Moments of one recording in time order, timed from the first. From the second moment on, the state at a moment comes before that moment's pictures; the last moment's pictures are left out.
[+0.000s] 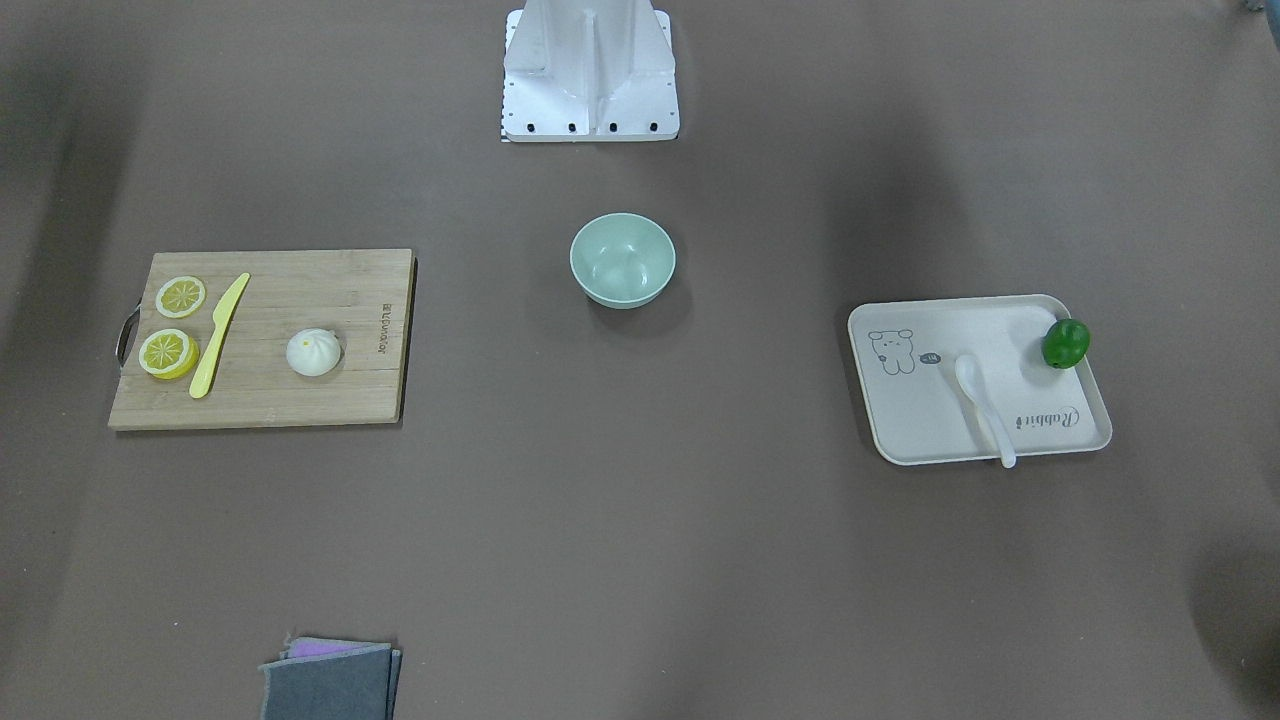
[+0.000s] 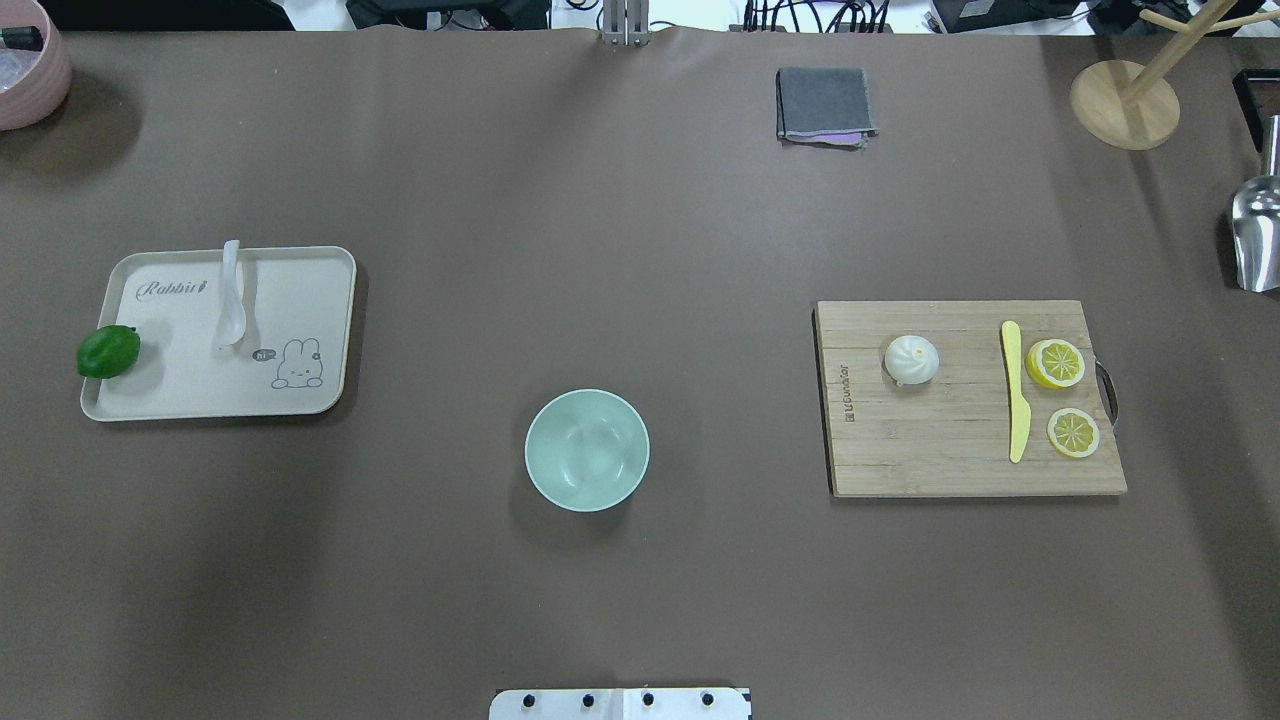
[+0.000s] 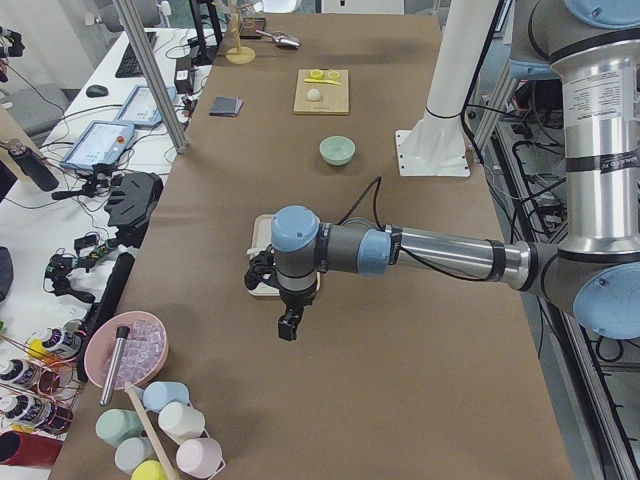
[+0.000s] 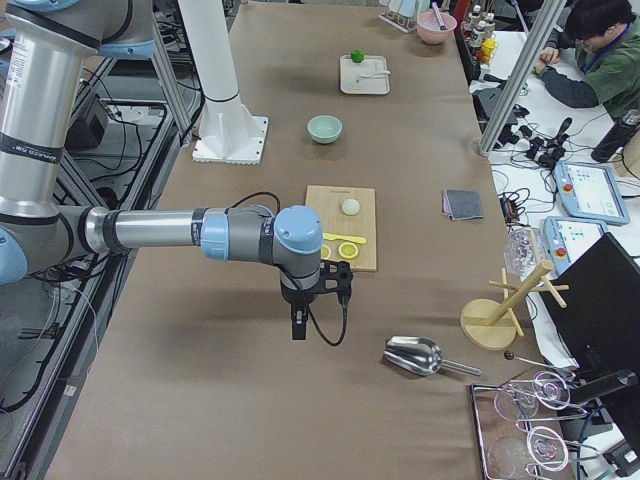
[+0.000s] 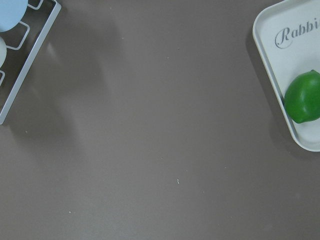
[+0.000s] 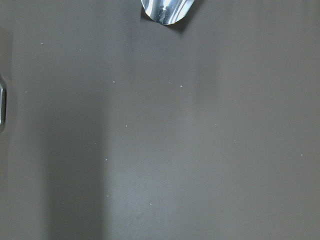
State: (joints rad) left arm -1.50 -1.42 -1.84 -1.54 -2.26 0.21; right arm 1.56 -1.89 1.96 -1.66 2.26 -0.07
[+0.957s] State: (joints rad) left arm -1.50 -1.45 -1.84 -1.60 -2.26 0.21; right arm 1.56 -1.88 1.96 -1.66 2.32 -0.06
